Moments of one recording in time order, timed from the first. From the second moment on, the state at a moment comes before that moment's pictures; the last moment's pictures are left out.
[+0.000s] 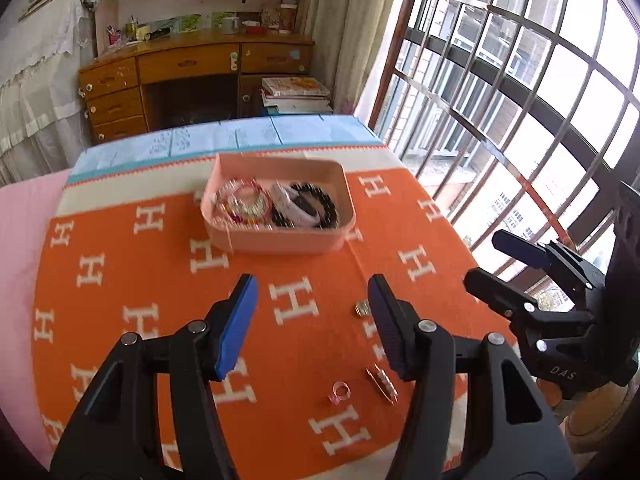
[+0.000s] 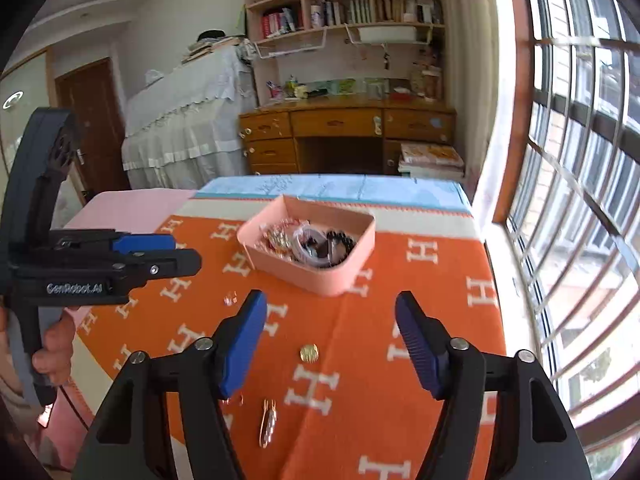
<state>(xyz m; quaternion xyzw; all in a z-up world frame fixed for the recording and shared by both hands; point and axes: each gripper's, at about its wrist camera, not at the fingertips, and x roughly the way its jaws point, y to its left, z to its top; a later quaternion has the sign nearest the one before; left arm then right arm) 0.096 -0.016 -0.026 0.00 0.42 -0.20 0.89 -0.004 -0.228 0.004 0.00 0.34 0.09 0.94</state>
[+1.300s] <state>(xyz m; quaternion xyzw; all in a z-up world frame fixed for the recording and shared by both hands) 0.073 -0.026 -0.129 0.02 0.47 -0.12 0.88 -0.014 -0.148 -0.135 -0.10 0.47 0.15 0.86</state>
